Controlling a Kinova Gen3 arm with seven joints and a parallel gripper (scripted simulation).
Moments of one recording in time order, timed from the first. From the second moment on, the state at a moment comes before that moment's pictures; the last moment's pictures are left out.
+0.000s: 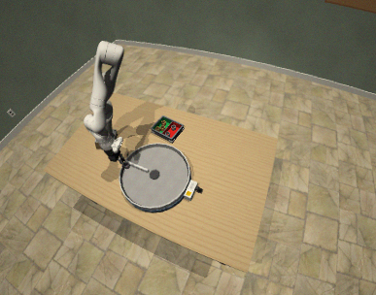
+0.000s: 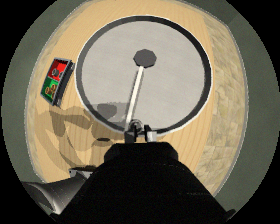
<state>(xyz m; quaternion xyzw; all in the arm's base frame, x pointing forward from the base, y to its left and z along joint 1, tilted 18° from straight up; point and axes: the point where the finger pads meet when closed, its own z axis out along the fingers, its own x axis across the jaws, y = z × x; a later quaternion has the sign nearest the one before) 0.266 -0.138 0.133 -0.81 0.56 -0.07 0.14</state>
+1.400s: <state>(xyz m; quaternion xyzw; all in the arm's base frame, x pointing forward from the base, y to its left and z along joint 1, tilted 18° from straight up) 0.280 -0.132 0.090 -0.81 0.56 -0.07 0.14</state>
